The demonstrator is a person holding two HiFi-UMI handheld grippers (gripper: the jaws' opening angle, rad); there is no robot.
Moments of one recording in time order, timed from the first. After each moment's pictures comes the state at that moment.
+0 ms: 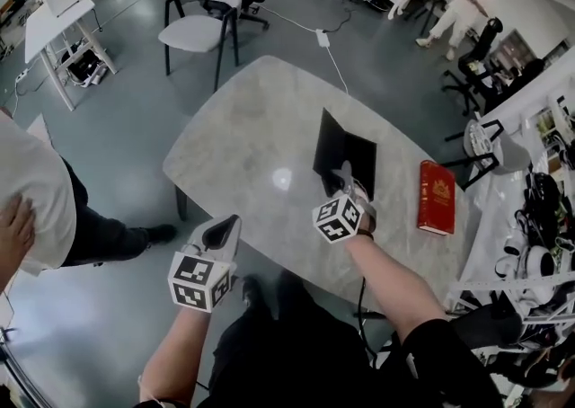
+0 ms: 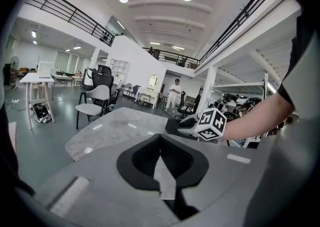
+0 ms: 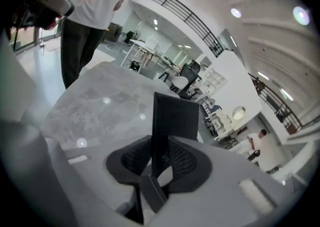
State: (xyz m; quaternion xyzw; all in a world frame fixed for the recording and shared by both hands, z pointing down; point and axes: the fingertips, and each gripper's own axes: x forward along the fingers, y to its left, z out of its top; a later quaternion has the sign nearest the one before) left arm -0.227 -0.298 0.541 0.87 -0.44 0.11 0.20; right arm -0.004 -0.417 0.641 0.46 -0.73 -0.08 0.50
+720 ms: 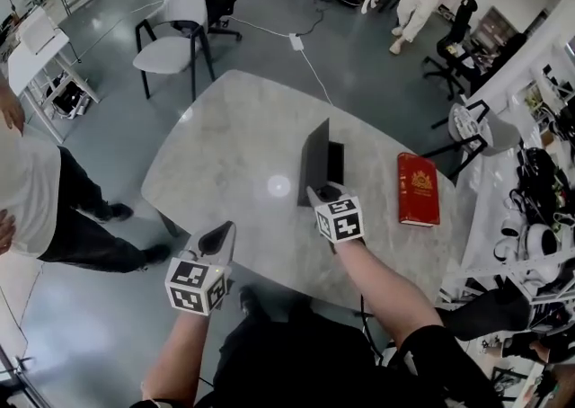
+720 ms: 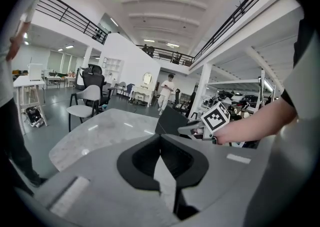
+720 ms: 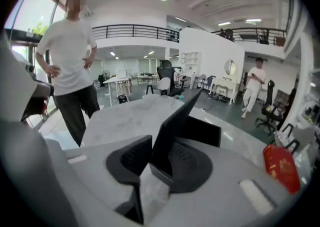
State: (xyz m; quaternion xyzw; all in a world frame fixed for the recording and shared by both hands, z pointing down) left arm -0.140 -0.314 0.517 0.88 -0.42 0.13 0.20; right arm 0.075 -0.404 0.611 0.53 -0.78 0.18 0.28
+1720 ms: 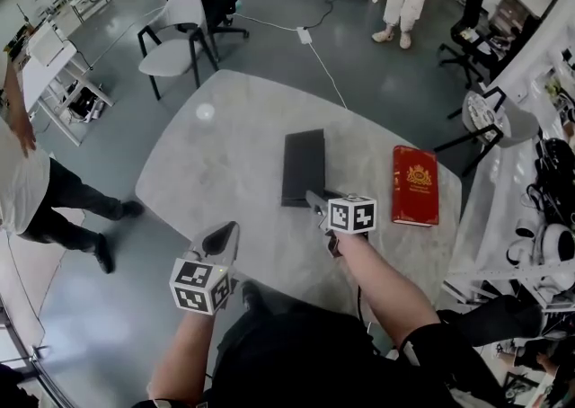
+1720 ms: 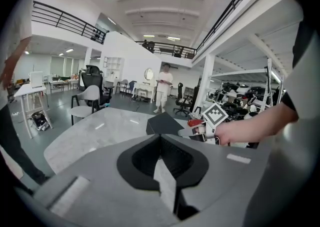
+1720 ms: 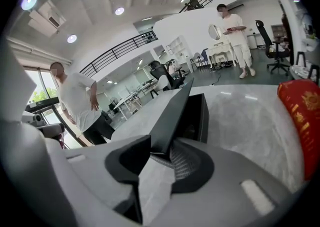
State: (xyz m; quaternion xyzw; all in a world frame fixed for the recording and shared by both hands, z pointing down) left arm -0.015 -0.302 0.511 0.86 -0.44 0.17 0.19; right arm 0.179 -0.386 0.637 0.46 -0.79 0.38 0.13
